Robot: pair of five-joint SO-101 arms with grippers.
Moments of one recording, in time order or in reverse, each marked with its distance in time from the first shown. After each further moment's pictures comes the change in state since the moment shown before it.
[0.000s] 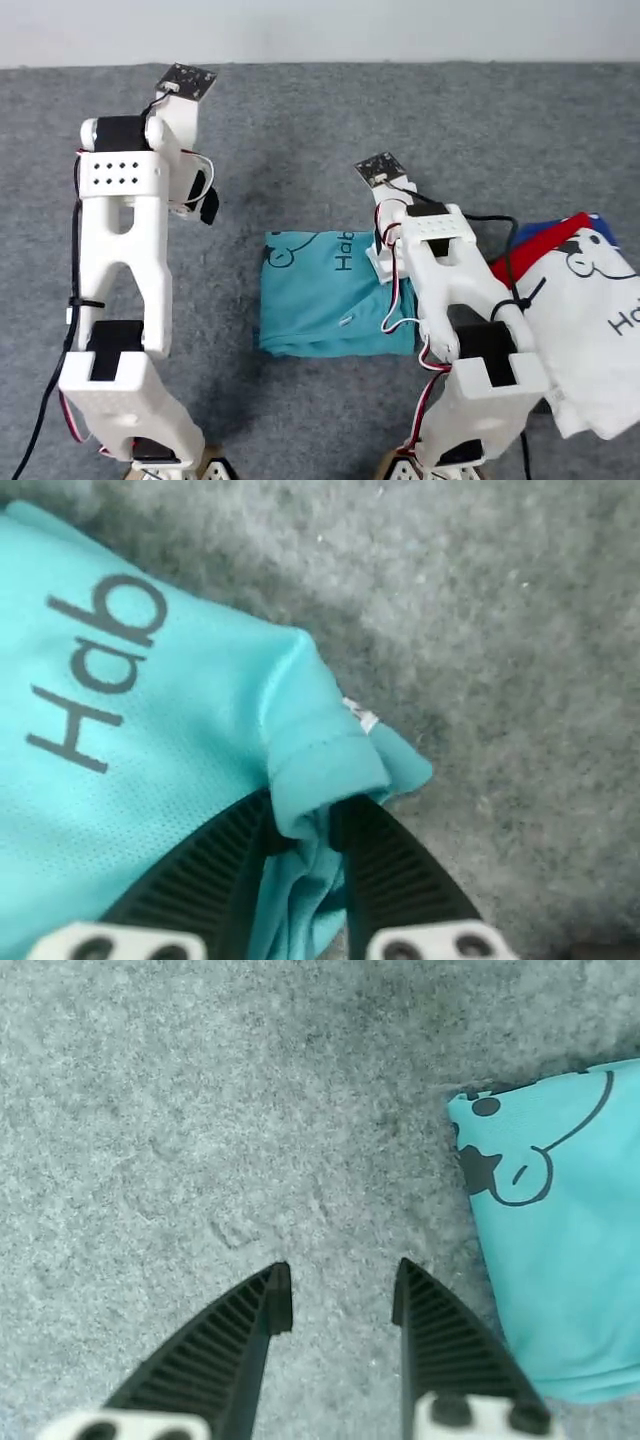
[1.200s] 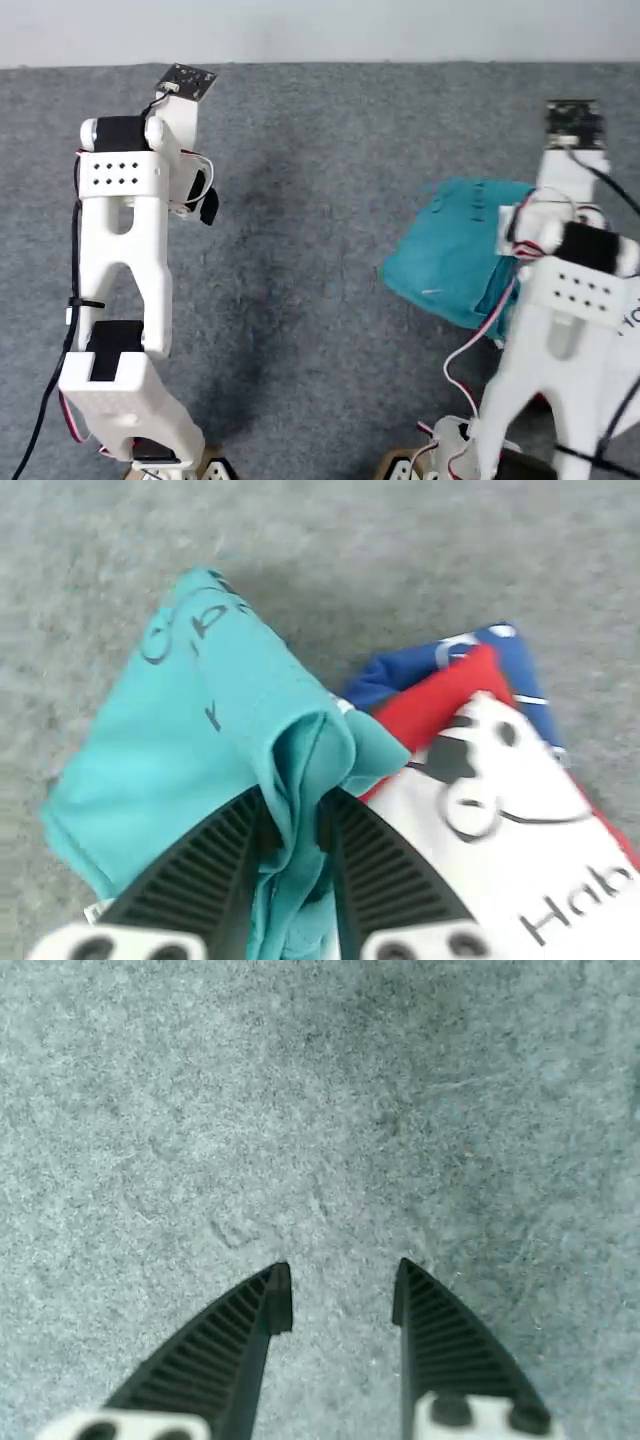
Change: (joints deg) left arm 0.0 0.0 0.2 0.0 0.0; right arm 27.3 -41.9 -2.2 17.1 -3.3
